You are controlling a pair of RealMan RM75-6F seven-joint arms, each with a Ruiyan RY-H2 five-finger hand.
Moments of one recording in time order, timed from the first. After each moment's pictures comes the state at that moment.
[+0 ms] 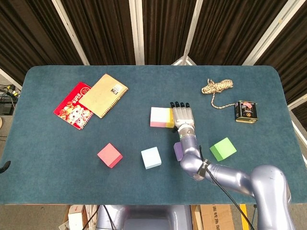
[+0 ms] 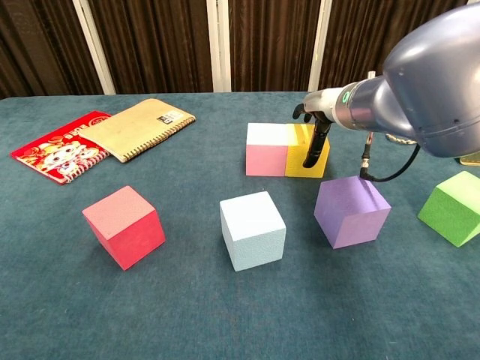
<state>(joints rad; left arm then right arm) -0.05 -1.13 -0.14 -1.61 1.25 1.49 0.13 1.15 -1.70 0.40 -1.26 -0.07 0.93 -0.94</state>
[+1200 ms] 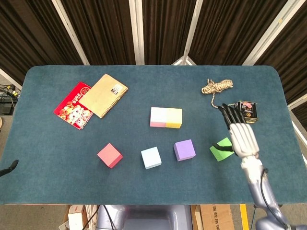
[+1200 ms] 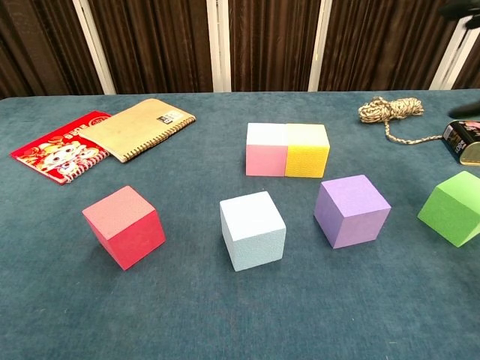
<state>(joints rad) -0.03 -1.16 -0.14 -1.65 1.33 1.55 0.01 0.40 -1.19 0.19 -1.86 -1.29 1.34 -0.13</state>
